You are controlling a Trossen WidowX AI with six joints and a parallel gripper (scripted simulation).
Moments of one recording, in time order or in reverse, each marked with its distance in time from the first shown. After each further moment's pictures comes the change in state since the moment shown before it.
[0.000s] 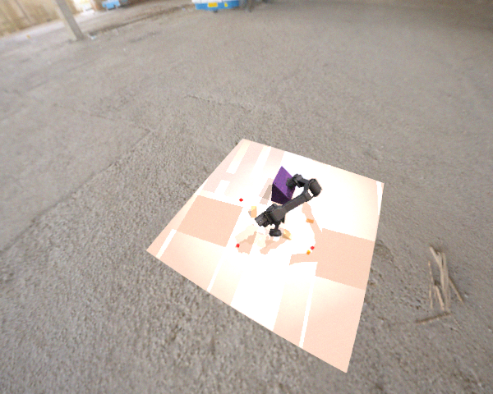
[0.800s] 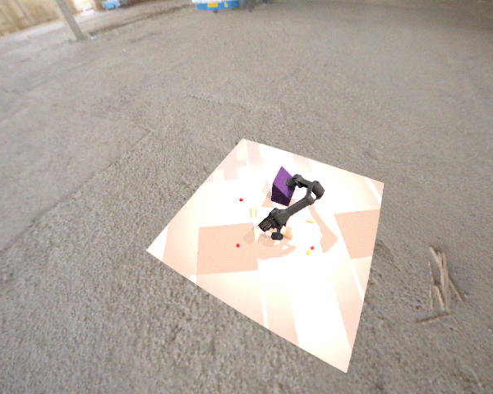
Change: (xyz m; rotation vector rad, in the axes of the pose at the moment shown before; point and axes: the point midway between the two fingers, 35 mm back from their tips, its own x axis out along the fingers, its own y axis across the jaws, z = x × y) arm 0.039 0.001 0.001 0.001 -0.002 0.003
